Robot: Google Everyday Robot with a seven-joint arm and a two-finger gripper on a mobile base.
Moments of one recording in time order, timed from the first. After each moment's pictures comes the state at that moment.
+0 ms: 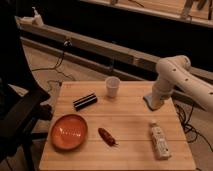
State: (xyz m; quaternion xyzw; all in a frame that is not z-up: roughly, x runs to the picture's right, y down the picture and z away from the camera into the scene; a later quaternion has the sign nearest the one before) arm 0.268 0.089 0.753 -0.35 -0.01 0.02 0.94
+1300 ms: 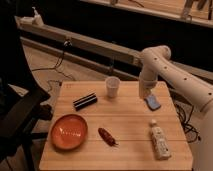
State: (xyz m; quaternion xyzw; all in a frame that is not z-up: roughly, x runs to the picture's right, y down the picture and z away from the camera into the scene) arm 0.219 0.041 0.796 -0.36 -0.03 -0.03 0.93
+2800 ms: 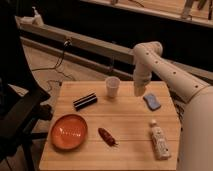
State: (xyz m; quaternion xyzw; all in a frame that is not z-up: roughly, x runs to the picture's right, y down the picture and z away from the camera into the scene) arm 0.187 0.031 0.799 -0.40 -0.05 -0.07 0.91
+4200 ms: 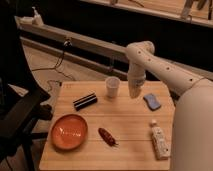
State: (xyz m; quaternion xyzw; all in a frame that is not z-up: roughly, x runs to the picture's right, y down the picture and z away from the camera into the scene) arm 0.176 0.047 0.779 -0.43 -0.05 -0.09 0.90
